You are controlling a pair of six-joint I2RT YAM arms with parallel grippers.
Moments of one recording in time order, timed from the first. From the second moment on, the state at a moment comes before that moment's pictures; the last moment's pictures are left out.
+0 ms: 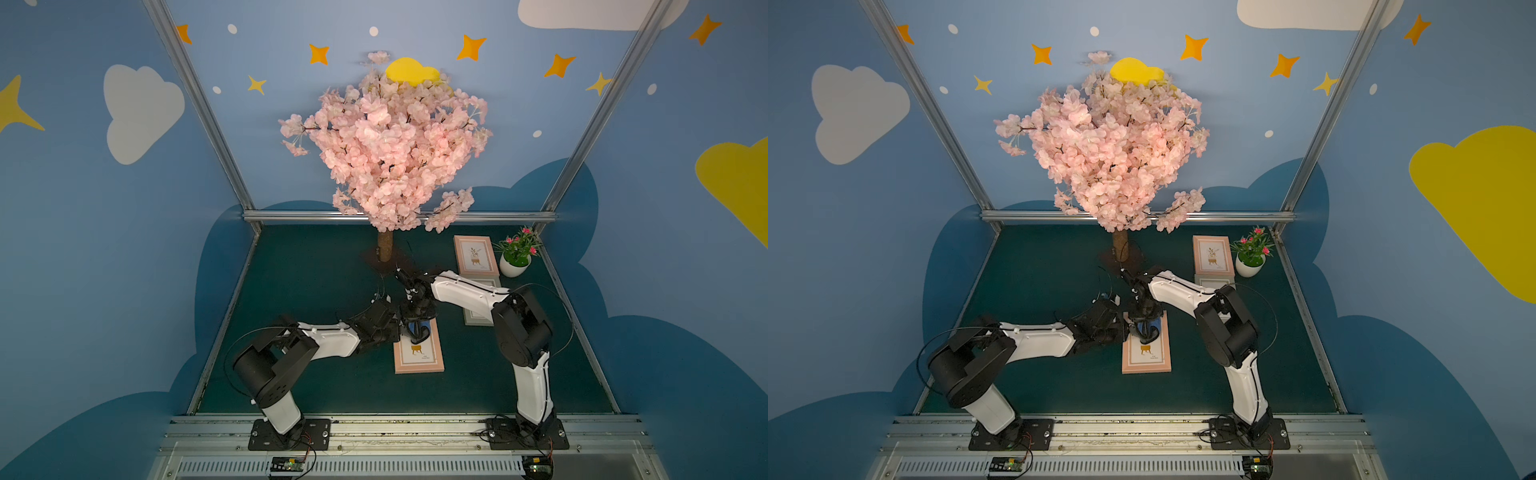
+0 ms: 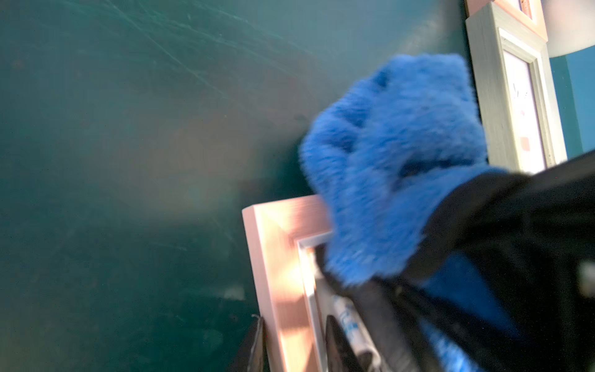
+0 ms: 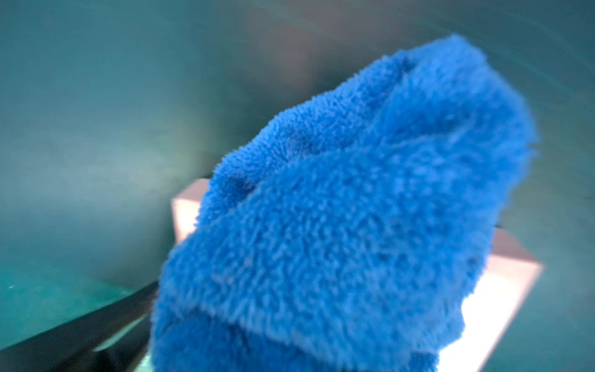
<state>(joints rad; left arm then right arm) -0.75 1.69 0.72 0.10 -0.01 -0.73 0.76 2.04 1.52 -0.89 -0.06 0.58</state>
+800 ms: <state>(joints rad) -0.75 1.69 0.72 0.10 -0.02 -0.74 0.74 2.01 1.50 -0.91 -0.03 0.58</state>
